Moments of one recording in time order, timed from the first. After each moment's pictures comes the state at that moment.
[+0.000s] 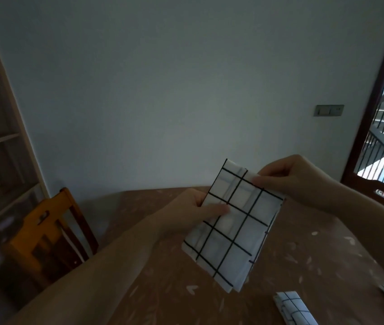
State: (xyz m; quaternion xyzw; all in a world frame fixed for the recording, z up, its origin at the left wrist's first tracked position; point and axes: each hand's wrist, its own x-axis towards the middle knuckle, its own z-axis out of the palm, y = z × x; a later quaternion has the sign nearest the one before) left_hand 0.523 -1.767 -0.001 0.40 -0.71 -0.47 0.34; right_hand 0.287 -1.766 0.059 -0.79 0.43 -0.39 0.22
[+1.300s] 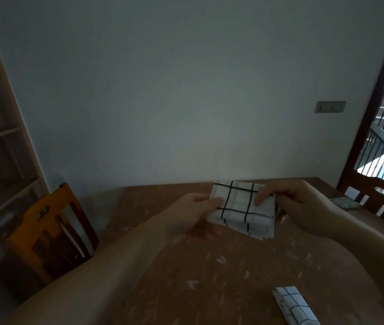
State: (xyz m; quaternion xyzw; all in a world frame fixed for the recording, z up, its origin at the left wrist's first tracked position) left_hand 0.521 -1.768 -0.019 0.43 -0.57 -0.60 0.35; right_hand 0.278 -1.754 0.015 -0.80 0.45 -0.33 0.24
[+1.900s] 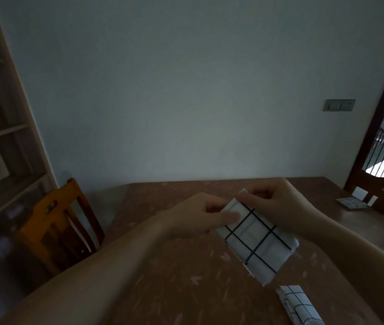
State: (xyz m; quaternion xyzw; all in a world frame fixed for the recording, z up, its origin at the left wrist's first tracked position) left_hand 0.528 -1.757 -0.013 0.39 -0.79 -0.40 0.27; right_hand 0.328 -1.745 0.016 -0.77 0.47 -0.37 0.23
